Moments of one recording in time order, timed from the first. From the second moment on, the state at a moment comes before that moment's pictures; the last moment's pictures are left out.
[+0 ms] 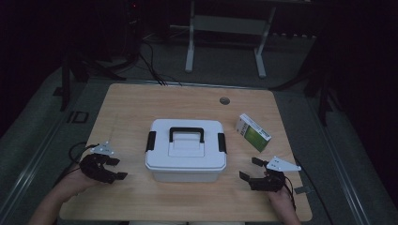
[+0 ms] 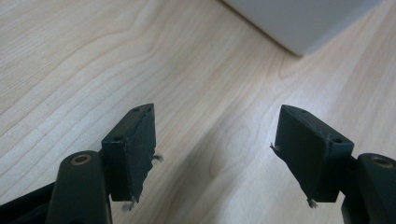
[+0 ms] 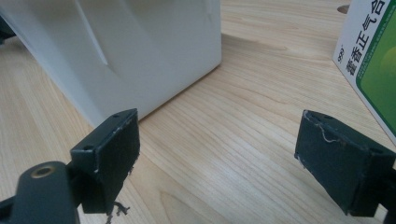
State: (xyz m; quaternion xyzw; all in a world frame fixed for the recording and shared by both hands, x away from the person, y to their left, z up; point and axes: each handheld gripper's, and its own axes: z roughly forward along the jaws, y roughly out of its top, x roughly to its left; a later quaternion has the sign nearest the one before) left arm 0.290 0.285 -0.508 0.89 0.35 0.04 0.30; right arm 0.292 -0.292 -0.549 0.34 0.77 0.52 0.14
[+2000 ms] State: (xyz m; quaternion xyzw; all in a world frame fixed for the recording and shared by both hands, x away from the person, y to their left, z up) left arm 0.351 0.175 -0.358 0.96 0.18 0.02 0.21; right arm 0.289 -0.289 -0.550 0.33 0.78 0.52 0.14
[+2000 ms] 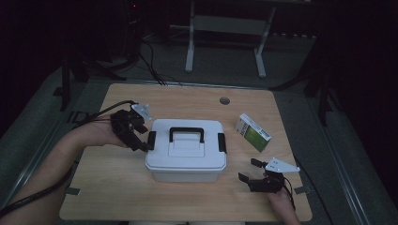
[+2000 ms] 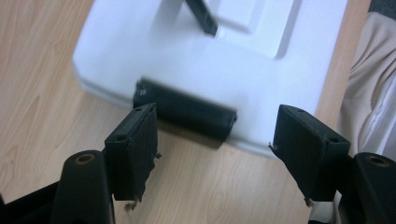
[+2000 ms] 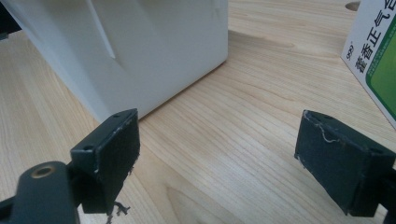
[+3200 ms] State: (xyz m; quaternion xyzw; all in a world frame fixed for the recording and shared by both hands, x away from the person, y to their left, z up) left arm 0.401 0.080 -0.355 0.98 0.11 0.05 0.16; right arm 0.288 -0.291 -0.550 0.32 0.78 0.52 0.13
